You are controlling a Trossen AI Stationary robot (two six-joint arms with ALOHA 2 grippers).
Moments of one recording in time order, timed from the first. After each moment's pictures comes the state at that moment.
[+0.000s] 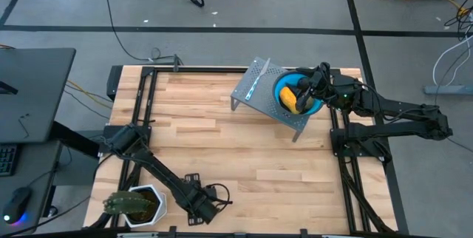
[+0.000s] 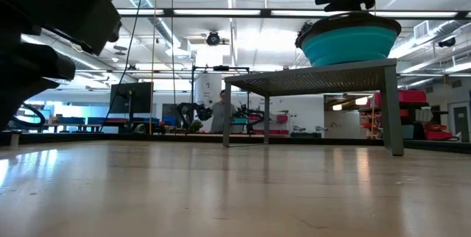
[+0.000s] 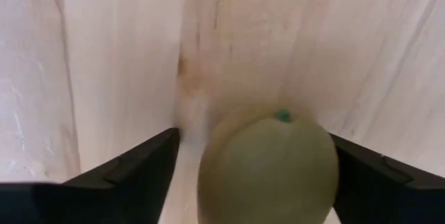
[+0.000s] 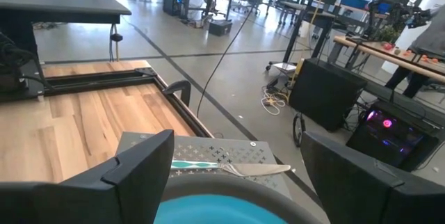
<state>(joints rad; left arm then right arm) -0.68 2.06 1.43 -0.91 0.03 -0.85 -0.21 0.80 0.78 -0.16 0.44 -0.12</state>
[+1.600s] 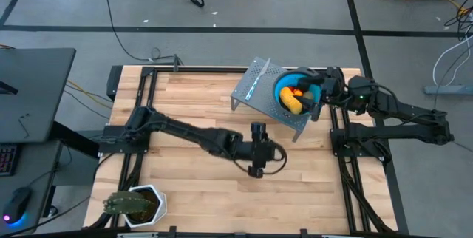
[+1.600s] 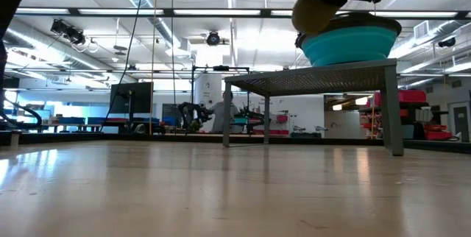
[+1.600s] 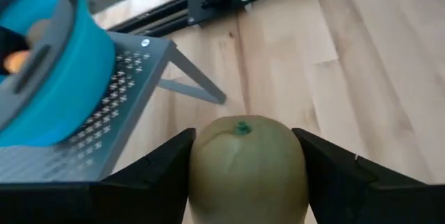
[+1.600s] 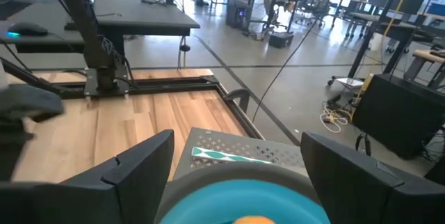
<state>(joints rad) -0.26 2.06 1.87 -0.53 -0.45 0.15 -0.21 0.65 0.78 -0.30 0.18 -0.11</state>
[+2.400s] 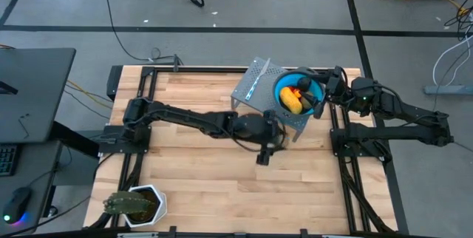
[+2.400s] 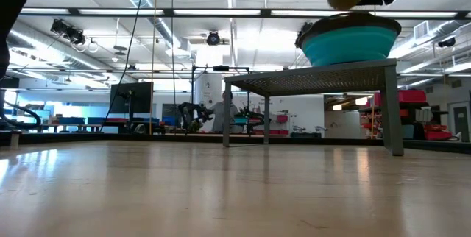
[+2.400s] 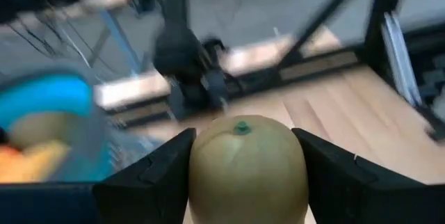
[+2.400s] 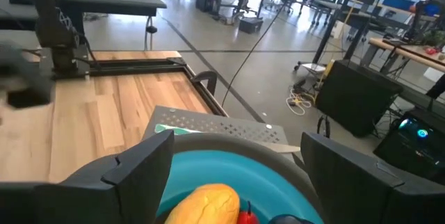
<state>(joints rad) -0.12 2.00 1.71 -0.07 -0.07 0.19 -0.21 0.59 0.78 -0.40 0.31 -0.14</state>
